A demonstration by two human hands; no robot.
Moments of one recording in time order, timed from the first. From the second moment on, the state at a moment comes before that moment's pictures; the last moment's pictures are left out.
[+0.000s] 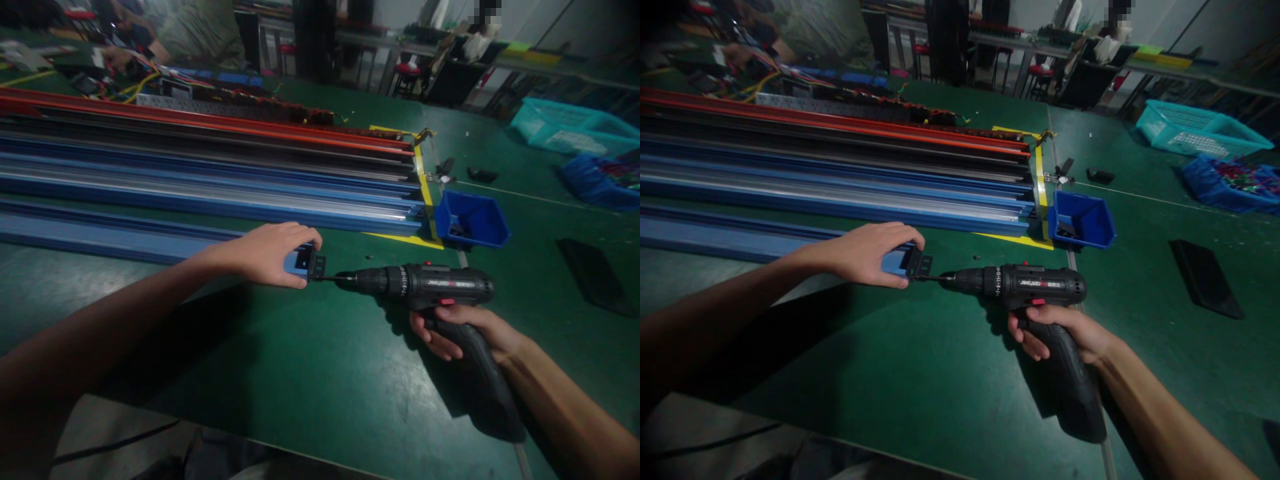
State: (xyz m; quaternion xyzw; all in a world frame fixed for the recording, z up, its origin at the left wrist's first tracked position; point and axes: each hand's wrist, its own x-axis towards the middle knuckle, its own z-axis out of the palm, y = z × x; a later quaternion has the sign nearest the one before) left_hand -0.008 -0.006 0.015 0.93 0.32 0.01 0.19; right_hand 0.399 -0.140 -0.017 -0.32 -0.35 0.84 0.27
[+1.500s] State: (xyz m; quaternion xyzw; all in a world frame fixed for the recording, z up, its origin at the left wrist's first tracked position) left_hand -0.008 -0.009 0.017 0.93 0.33 0.00 0.19; right_hand 0.400 -0.137 -0.020 -0.28 -0.33 0.86 0.27
